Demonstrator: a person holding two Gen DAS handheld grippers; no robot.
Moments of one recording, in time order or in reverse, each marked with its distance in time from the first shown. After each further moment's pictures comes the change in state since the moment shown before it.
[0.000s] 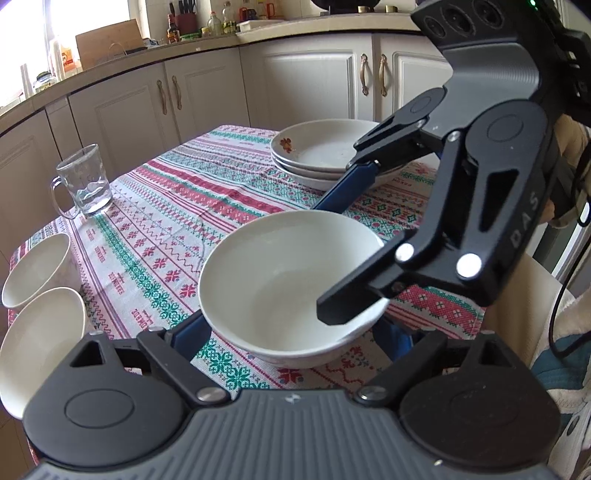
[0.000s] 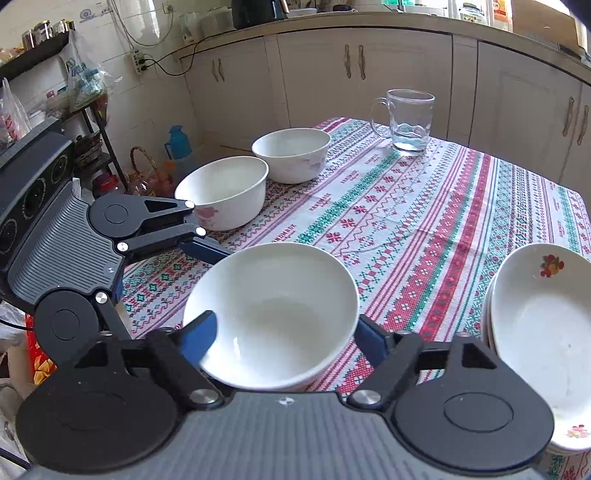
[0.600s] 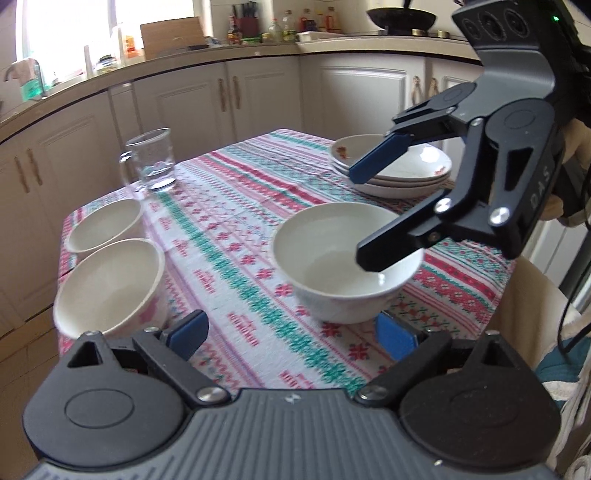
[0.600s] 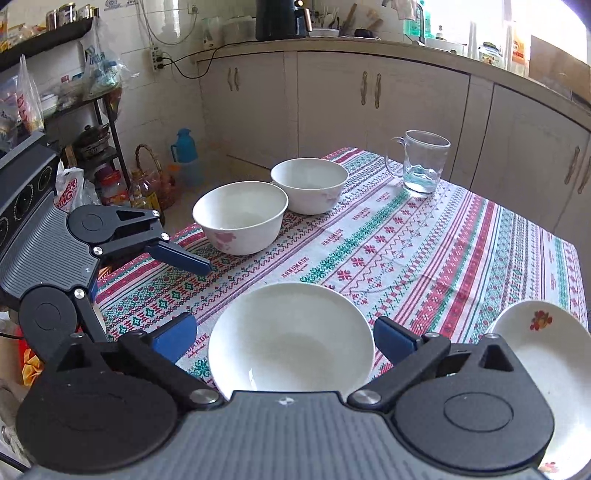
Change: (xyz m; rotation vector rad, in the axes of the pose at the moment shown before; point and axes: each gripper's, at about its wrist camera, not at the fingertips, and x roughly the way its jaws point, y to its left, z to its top) left arm -0.047 0.014 -0.028 -0.144 -0.027 0.145; right arm -0.009 0.028 0.021 -0.115 -0.043 -0.041
